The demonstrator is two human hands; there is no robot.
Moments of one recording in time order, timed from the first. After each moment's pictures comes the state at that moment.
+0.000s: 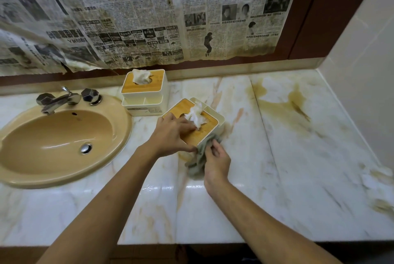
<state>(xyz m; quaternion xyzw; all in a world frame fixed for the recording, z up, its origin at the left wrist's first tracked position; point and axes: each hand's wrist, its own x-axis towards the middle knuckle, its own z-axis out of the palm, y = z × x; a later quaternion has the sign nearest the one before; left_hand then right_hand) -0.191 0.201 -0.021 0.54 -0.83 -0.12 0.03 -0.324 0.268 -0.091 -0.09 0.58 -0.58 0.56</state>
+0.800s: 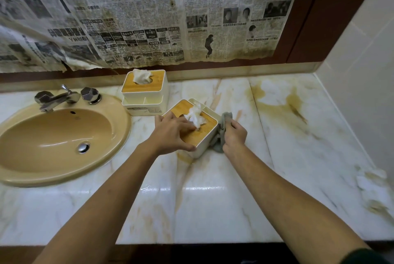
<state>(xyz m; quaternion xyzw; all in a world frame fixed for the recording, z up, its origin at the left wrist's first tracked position) -0.188 0.199 -0.024 0.54 -0.83 -0.12 0.02 -0.381 0.191 -0.075 -0.08 0.63 -0.56 0.53</state>
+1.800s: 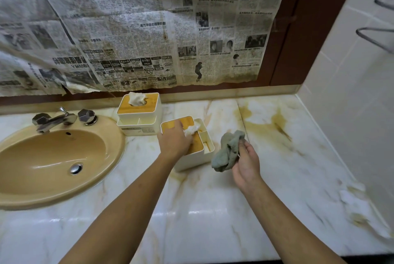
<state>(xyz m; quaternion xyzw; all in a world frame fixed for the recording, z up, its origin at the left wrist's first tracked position) -0.253 0.176 -0.024 0.74 -0.65 -0.12 0.13 -0.433 0.253 -0.029 -0.08 0.47 -0.65 0.59</state>
